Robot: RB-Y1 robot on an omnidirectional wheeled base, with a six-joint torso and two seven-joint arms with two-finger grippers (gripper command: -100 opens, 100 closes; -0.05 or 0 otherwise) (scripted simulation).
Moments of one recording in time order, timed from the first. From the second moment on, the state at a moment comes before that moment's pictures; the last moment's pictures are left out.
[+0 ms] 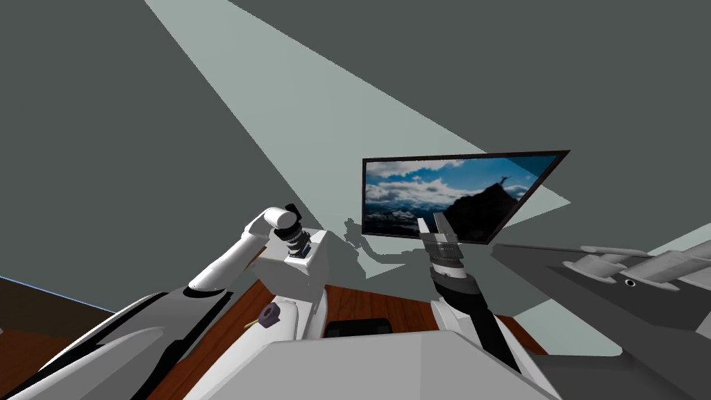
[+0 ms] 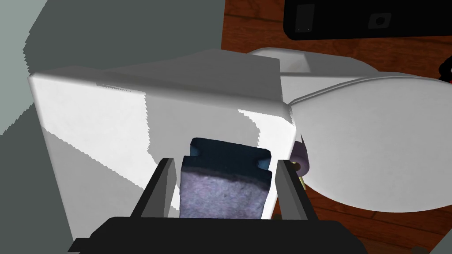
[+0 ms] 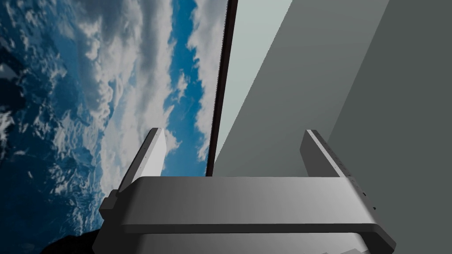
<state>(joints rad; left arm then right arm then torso) -0.53 0.78 -0.12 -1.75 0.93 1.90 0.38 0.55 -0.04 -0.04 -2.31 0.10 -0.57 -0.06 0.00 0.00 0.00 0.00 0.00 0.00</state>
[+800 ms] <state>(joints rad) -0.55 0.80 -0.11 -1.78 0.96 1.94 0.41 0.55 -0.04 -0.04 -2.31 0.10 -0.57 -0.06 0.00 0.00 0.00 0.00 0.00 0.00</state>
